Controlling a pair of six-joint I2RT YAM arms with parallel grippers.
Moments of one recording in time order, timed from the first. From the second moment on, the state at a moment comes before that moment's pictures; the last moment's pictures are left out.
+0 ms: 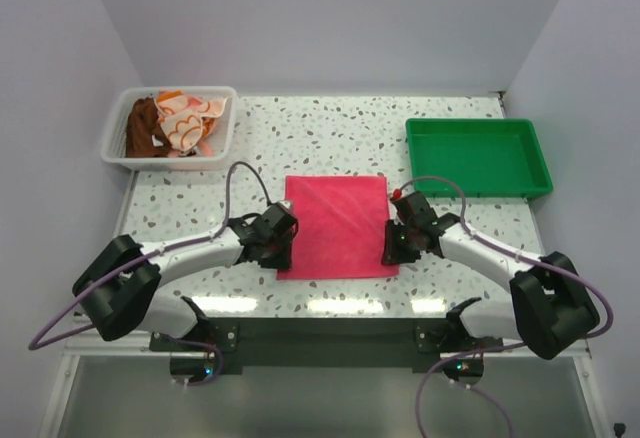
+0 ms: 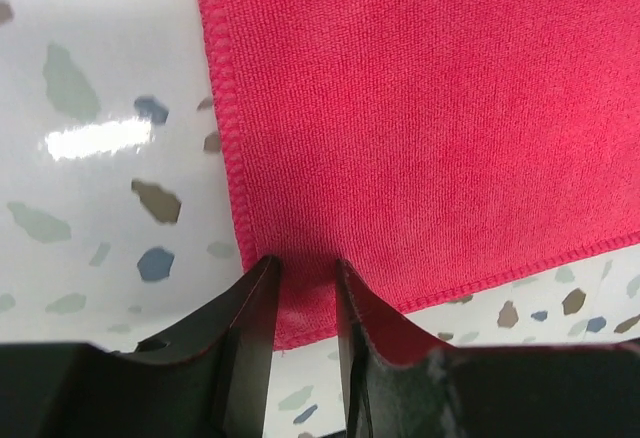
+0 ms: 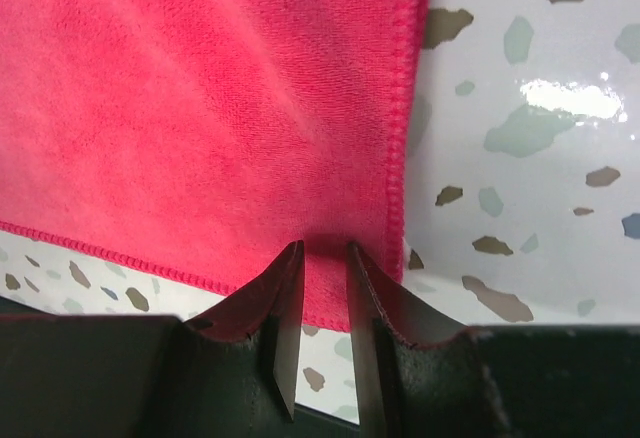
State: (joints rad) left arm -0.80 1.40 0.69 -0.45 -0.06 -0.71; right arm 0.50 1.29 0.60 -0.46 -0.12 0.51
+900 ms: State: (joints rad) left arm -0.65 1.53 0.95 -0.48 -0.14 -0.58; right arm 0.46 1.80 1.24 -0.43 -0.02 0.22
